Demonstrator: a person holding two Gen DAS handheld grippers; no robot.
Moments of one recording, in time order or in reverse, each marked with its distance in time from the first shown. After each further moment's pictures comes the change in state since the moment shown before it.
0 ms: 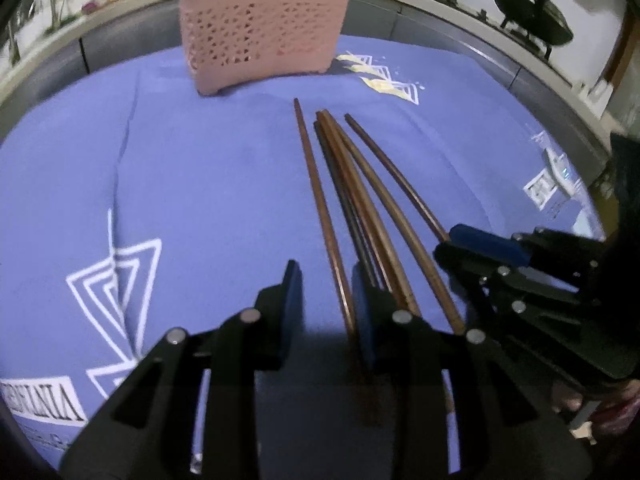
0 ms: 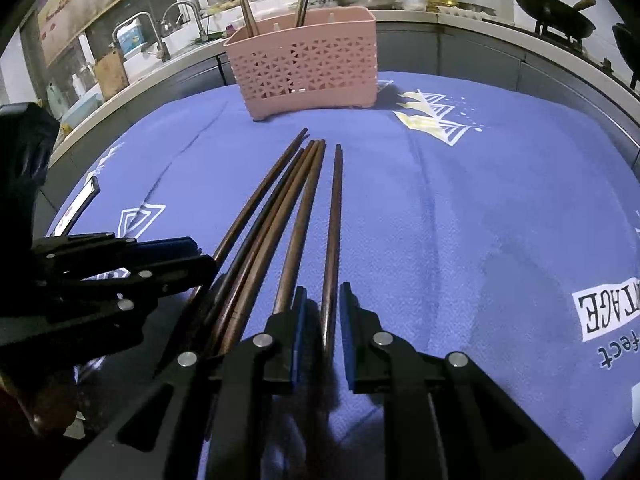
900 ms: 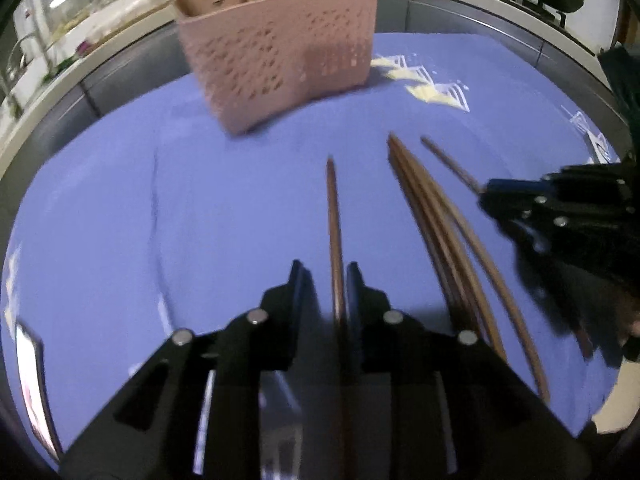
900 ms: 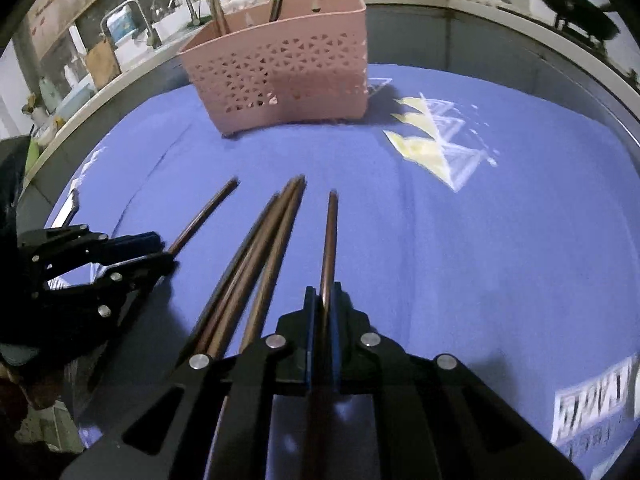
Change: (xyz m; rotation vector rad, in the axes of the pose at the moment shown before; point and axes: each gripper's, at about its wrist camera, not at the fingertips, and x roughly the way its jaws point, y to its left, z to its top) left arm 0.026 0.029 0.049 0.124 0.028 0.116; right arm 0.041 -0.026 0.070 -0.021 0.095 0.012
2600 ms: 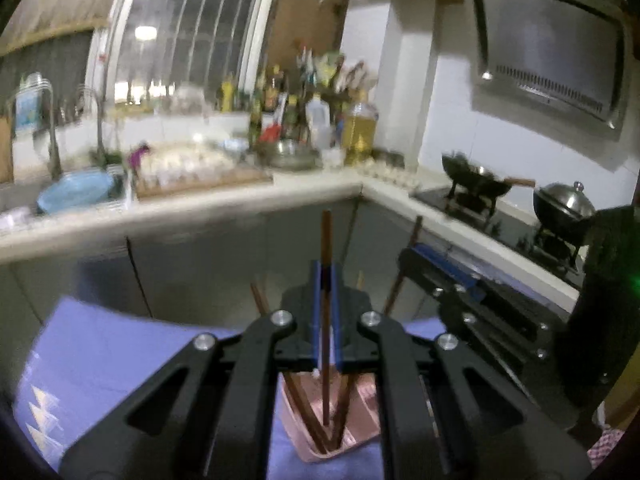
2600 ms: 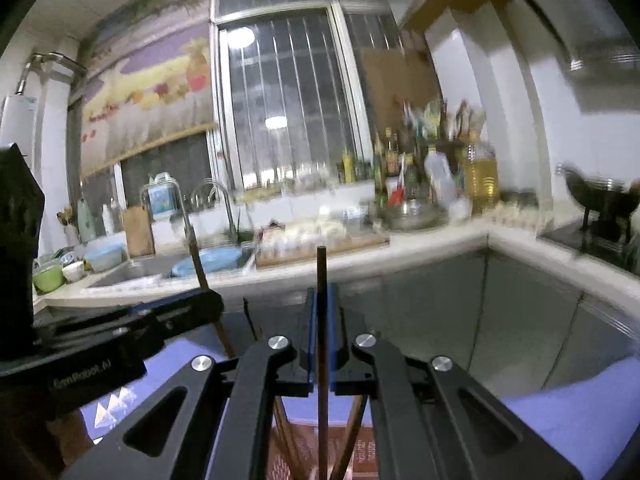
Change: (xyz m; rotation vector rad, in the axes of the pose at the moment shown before) left arm -0.127 0.128 0.204 -0.292 -0.552 -0.036; right arm -0.070 0.052 0.237 -0.054 -0.702 0.095
